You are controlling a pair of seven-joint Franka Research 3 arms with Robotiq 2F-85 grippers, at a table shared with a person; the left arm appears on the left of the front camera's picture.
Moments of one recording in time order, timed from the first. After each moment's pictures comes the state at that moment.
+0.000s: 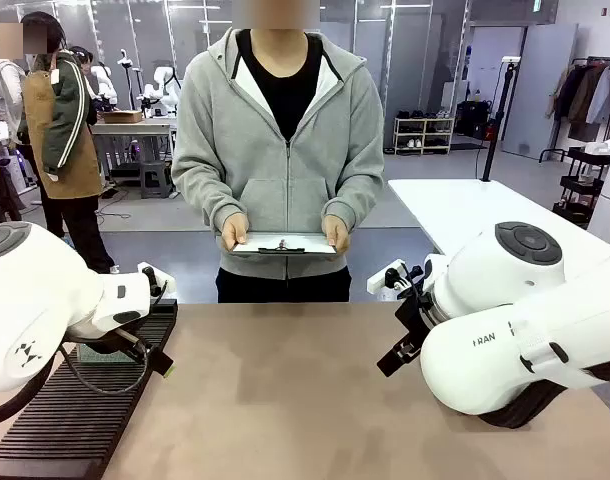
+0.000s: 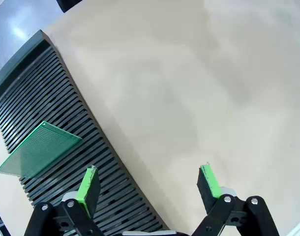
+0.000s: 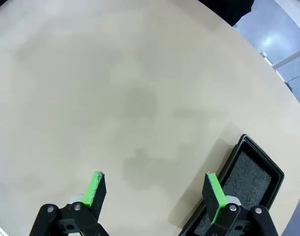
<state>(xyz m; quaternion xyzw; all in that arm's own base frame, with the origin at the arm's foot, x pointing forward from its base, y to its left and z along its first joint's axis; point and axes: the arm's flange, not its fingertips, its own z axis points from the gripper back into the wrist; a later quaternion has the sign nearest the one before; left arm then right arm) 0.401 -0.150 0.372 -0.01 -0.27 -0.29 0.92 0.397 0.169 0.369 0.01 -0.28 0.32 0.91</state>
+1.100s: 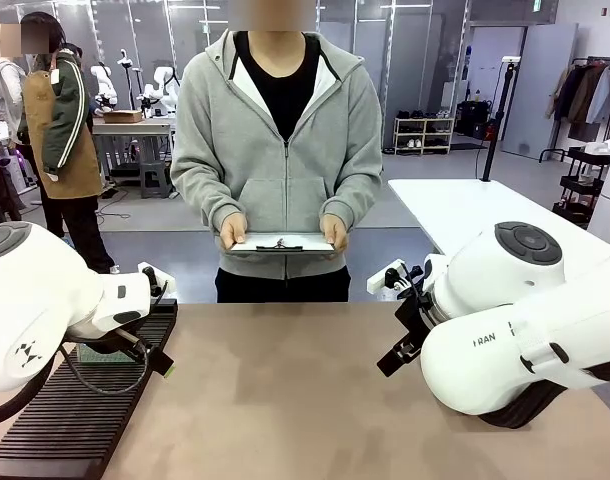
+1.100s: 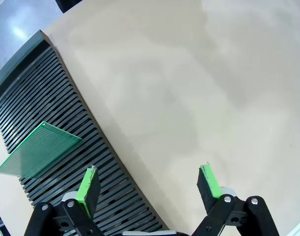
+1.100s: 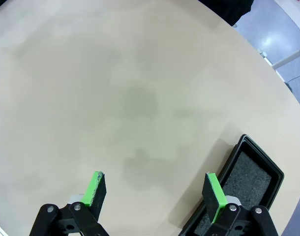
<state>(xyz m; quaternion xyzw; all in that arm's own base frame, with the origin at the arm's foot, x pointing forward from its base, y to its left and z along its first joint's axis) 0.401 -0.150 0.372 -0.01 -0.27 -0.29 0.92 0.397 0.170 0.369 0.01 -0.28 0.32 0.91</state>
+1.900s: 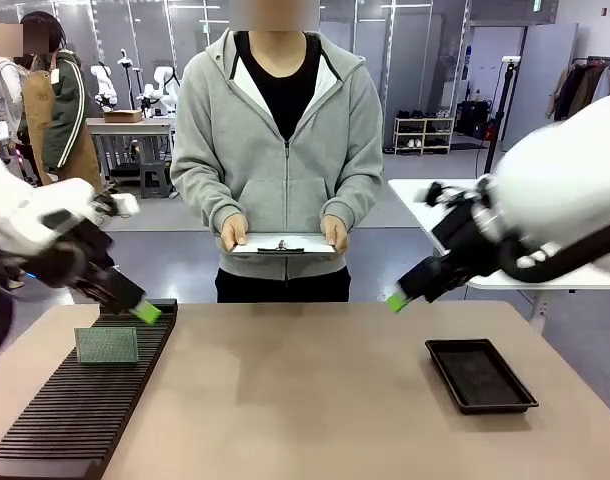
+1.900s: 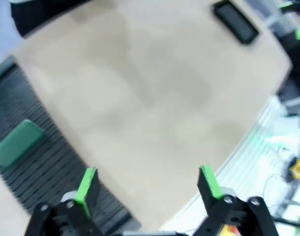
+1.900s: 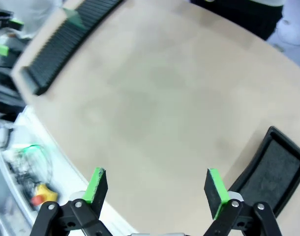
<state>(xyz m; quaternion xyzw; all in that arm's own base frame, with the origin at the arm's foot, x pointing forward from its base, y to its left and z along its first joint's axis) 0.369 -0.114 0.508 -0.21 -0.22 -0.30 0.90 0.382 0.118 0.510 0.24 -0.22 0.28 0.90</state>
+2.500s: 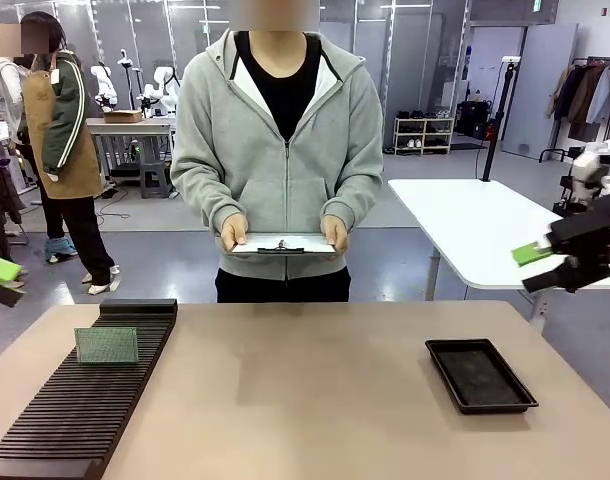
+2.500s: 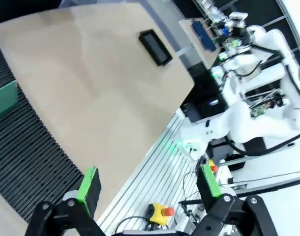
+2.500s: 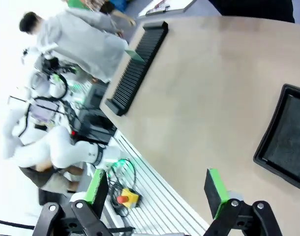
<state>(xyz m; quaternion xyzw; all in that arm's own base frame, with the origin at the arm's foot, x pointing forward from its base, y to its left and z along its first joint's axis) 0.346 0.068 0.515 -0.47 -0.20 -0.22 0.83 0.362 -0.065 0.516 0.48 -0.19 0.14 0.84</state>
